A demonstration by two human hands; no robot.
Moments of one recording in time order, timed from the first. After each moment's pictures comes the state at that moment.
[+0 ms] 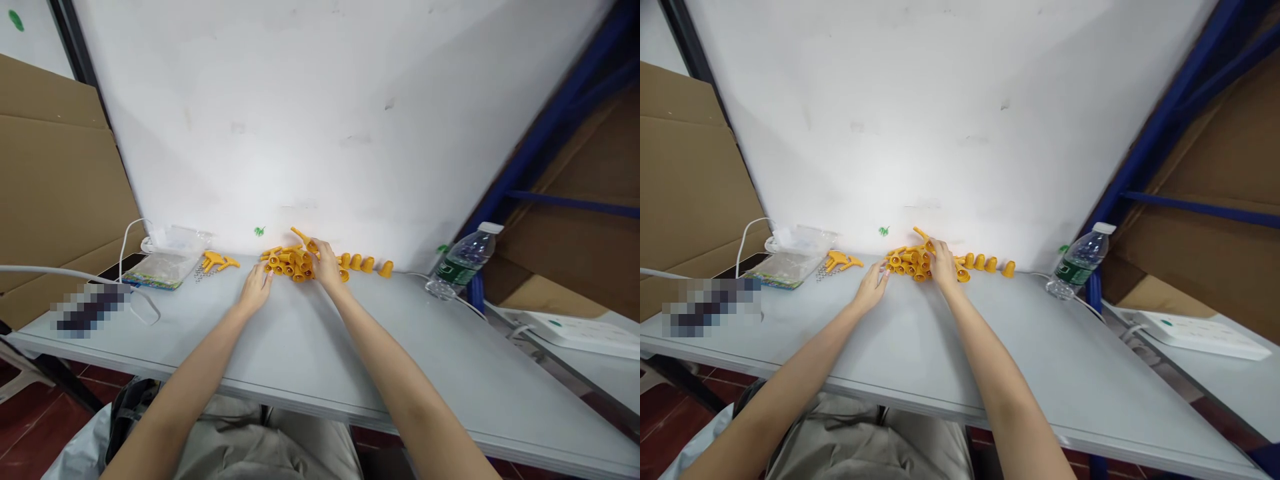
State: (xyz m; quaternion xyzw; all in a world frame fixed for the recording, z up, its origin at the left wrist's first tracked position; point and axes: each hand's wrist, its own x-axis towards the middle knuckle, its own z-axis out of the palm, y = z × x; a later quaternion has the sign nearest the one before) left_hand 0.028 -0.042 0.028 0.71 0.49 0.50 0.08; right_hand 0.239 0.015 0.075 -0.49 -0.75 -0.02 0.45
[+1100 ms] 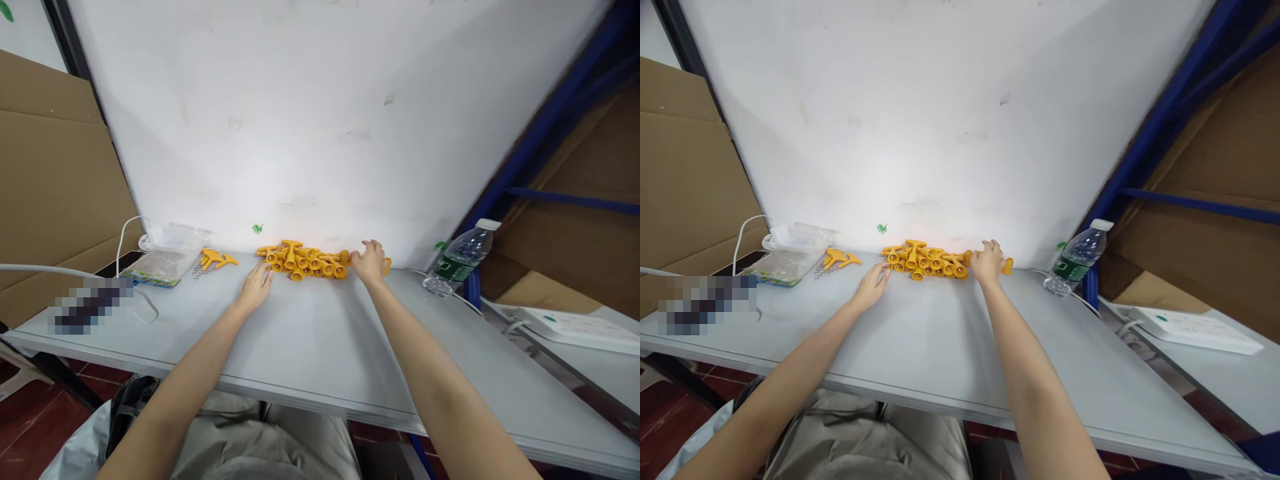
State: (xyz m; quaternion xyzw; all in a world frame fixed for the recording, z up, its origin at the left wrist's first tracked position) left_hand 0.029 -0.041 0.026 0.72 0.49 0.49 0.10; right_hand 0.339 0.042 0.070 -0.72 -0.57 -0.05 0.40
